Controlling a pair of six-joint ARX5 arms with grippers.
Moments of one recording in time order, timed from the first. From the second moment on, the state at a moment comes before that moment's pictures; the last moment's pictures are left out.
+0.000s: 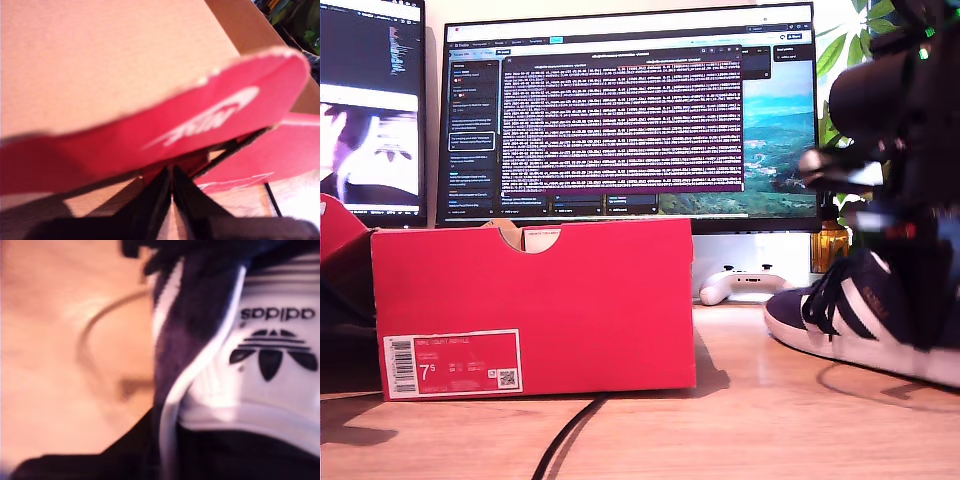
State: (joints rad) left arm -0.25 1.20 0.04 0.74 0.38 -0.47; right arm 0.31 1.63 1.09 -0.97 -0.07 -0.15
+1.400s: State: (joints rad) left arm -0.25 1.20 0.04 0.74 0.38 -0.45; right arm 0.67 1.70 1.53 -0.41 -0.33 0.65
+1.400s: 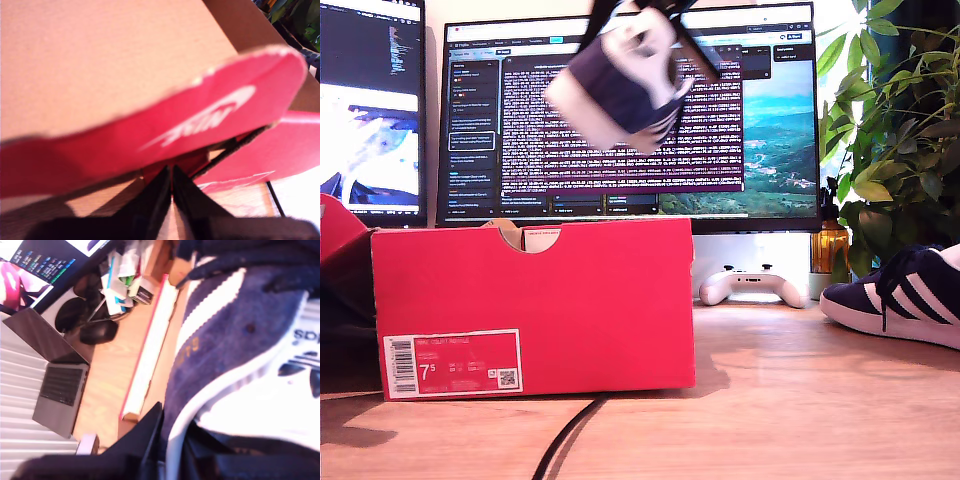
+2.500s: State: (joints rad) left arm -0.25 1.21 0.04 0.74 0.38 -0.45; right arm 0.75 2.01 1.53 -0.28 -0.29 0.69
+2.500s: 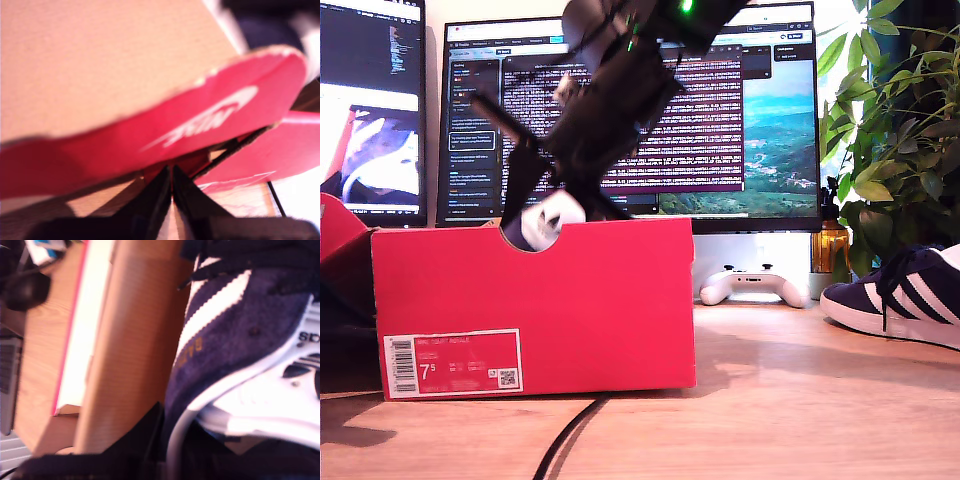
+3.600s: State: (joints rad) left arm -0.25 1.21 0.04 0.74 0.38 -0.44; right arm 0.77 2.08 1.57 -0.22 -0.29 0.69
